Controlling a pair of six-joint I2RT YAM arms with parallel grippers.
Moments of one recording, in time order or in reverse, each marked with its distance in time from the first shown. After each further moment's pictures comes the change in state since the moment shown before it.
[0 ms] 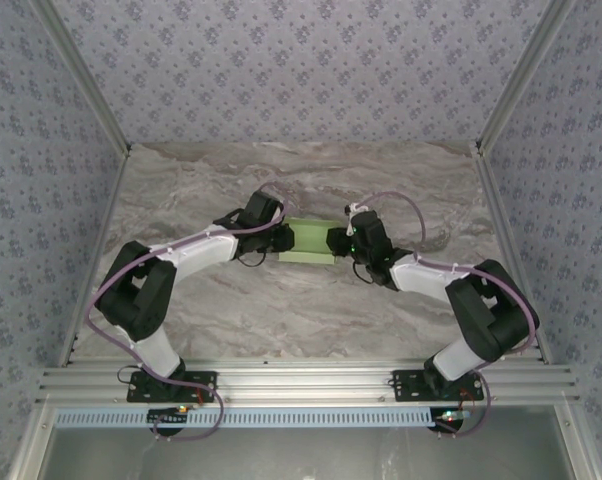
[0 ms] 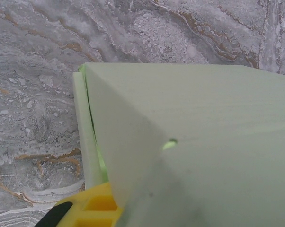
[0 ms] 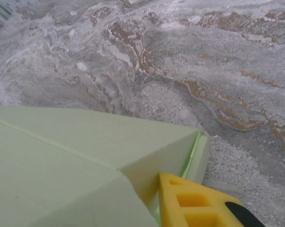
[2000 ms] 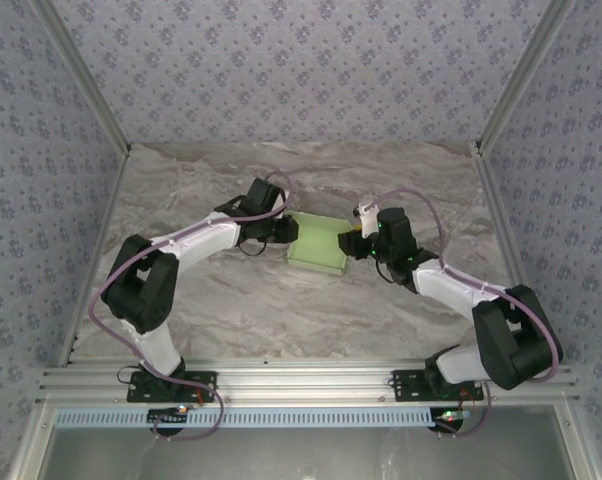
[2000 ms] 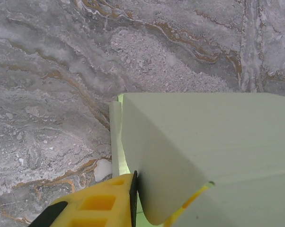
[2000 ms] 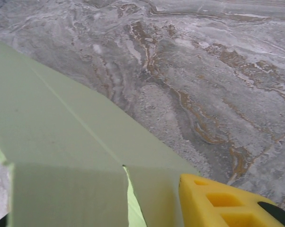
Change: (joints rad) left arm 0.027 0.055 0.140 -0.110 0.070 0.122; right arm -0.141 -0.184 -0.056 -0.111 -0.199 -0.391
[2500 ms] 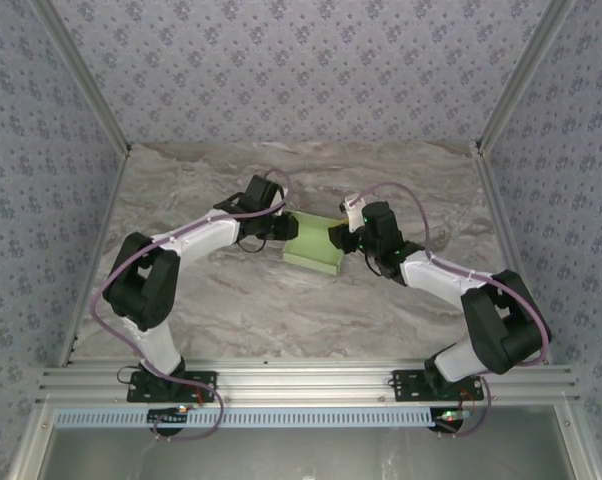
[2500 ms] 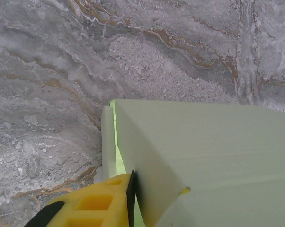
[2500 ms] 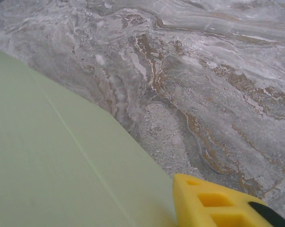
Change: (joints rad) left arm 0.017 0.018 0.020 0.003 0.037 0.011; right arm 0.072 0.098 0.091 0.028 0.095 -0.021
